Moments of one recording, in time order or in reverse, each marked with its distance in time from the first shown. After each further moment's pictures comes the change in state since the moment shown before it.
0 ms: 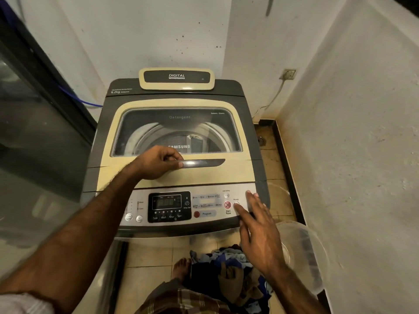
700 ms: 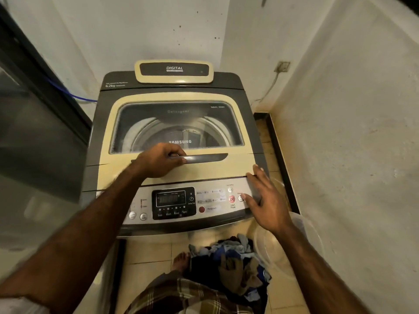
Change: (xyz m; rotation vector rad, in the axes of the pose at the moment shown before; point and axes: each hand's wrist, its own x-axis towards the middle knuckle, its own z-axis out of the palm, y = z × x) left_hand -0.001 -0.002 0.003 0.083 -0.015 0.044; right_hand 0.056 0.002 -0.029 0.186 -0.066 0.153
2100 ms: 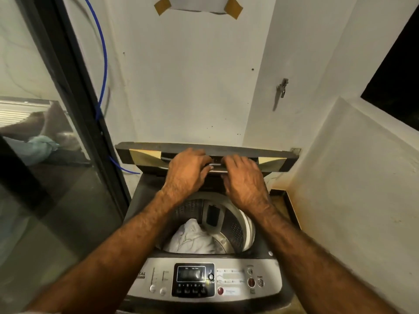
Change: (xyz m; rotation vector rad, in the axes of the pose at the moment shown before) left_hand 0.006 0.111 -0.117 0.616 0.695 0.157; right_hand 0.159 -0.208 -0.083 -0.402 0.400 -0.481
